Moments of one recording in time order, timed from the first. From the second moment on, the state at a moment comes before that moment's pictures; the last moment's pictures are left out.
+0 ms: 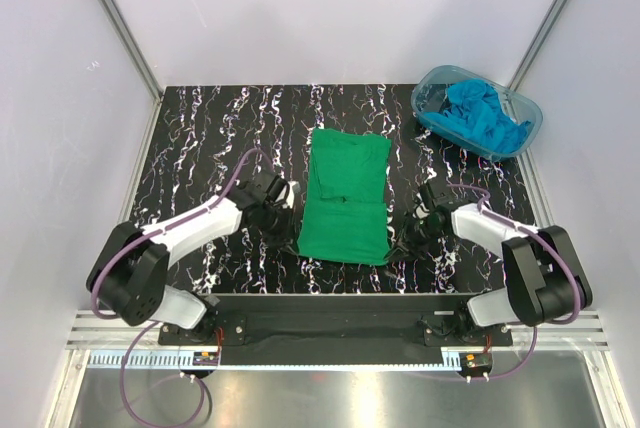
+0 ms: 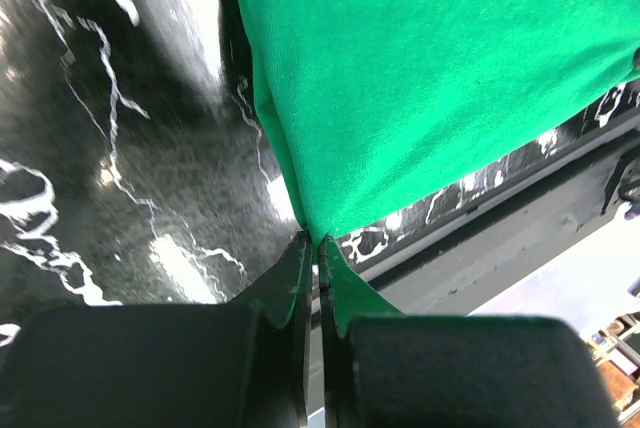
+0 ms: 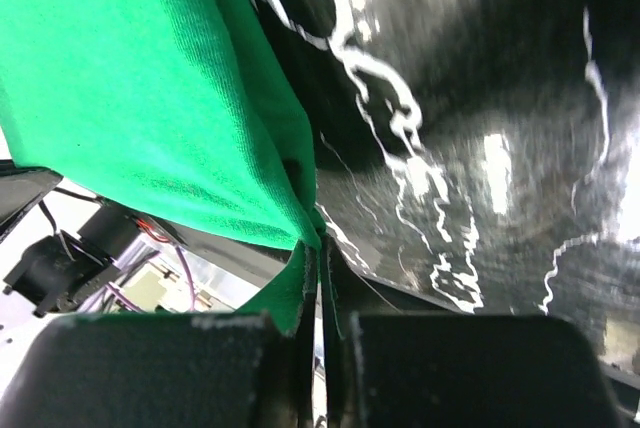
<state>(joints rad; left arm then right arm) -0.59 1.43 0.82 -0.58 0.36 -0.50 0.30 1.42 0.62 -0.52 -0.53 0.75</state>
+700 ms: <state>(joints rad) -0.68 1.03 0.63 -0.65 0.37 -0.68 0.43 1.04 0.56 -0.71 -0.50 0.86</state>
